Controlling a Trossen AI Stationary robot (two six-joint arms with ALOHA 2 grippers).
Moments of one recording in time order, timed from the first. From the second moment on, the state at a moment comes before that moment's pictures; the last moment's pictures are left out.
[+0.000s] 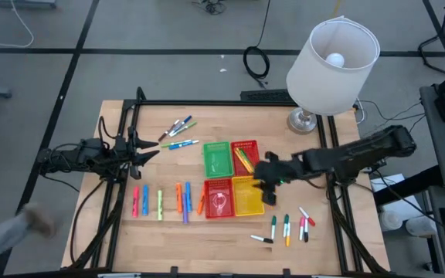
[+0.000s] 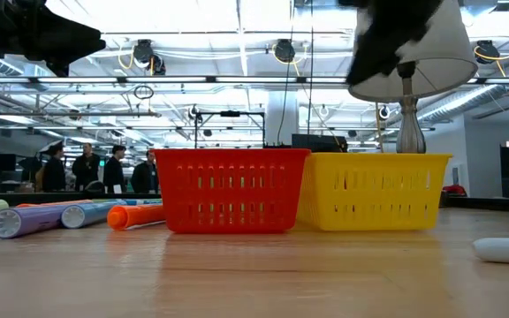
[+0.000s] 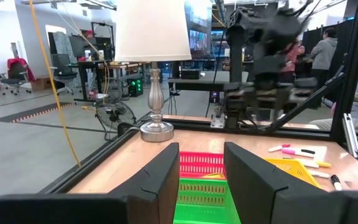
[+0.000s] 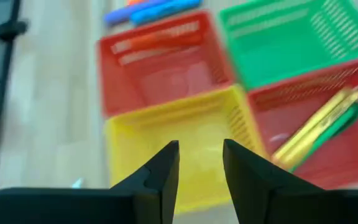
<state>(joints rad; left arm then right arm) -0.07 0.01 0.23 -0.13 -0.27 0.02 0.26 1.34 1.02 -0.55 0.12 0.40</state>
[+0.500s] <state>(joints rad) -0.07 0.02 0.23 -0.13 -0.27 0.02 0.60 1.42 1.02 -1.17 0.07 1.02</state>
